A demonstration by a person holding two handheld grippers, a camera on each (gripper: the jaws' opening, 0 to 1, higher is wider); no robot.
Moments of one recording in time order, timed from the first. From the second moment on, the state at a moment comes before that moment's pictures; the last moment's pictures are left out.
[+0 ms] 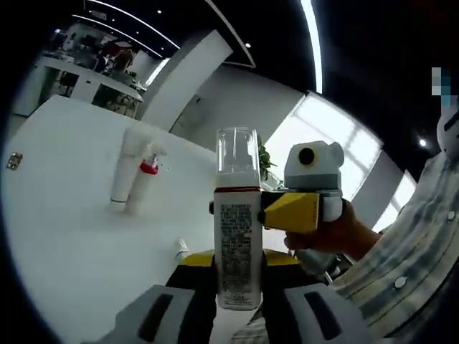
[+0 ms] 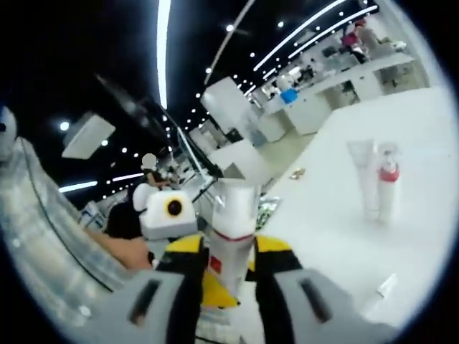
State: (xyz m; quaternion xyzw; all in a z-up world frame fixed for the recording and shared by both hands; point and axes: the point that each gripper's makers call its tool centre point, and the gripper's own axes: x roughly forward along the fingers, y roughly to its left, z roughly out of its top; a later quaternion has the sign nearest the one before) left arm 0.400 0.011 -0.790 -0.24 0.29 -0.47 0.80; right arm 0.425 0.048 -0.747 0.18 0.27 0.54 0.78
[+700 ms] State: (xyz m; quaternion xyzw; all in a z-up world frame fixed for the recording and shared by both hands) left arm 0.388 0.033 -0.820 -0.23 0.30 -0.43 0.82; right arm 0.419 0.057 -0.766 0.11 0.24 0.57 0.78
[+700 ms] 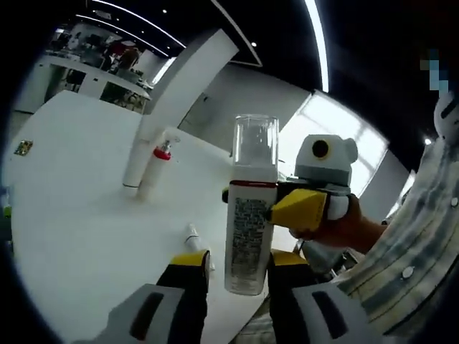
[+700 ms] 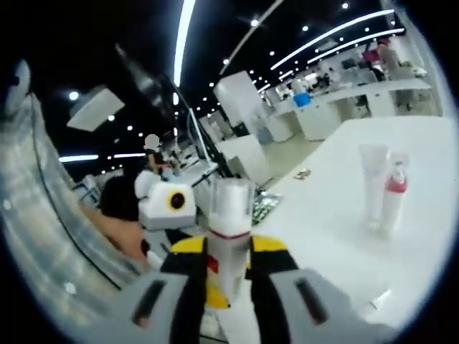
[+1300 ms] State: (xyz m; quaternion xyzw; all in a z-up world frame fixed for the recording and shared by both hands) left arm 0.359 0.080 -0.838 -0.26 0.34 -0.34 0.84; right arm 0.515 0.044 -0.824 0.01 0.17 0.52 0.84
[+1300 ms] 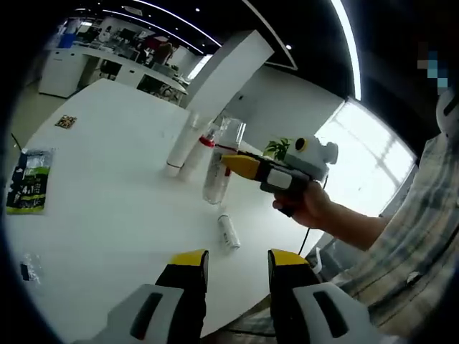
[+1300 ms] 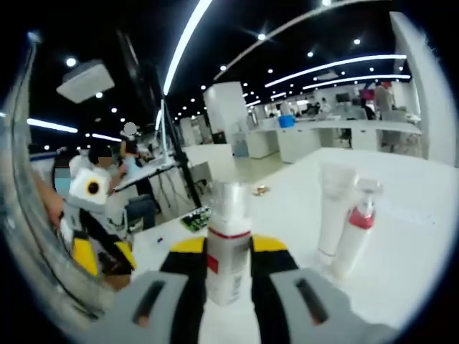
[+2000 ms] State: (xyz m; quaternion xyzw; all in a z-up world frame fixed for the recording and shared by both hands) left arm 0.334 0.111 -0.848 -0.30 0.37 -0.24 0.85; right arm 0.583 0.041 -0.883 -0.06 0.12 0.50 0.86
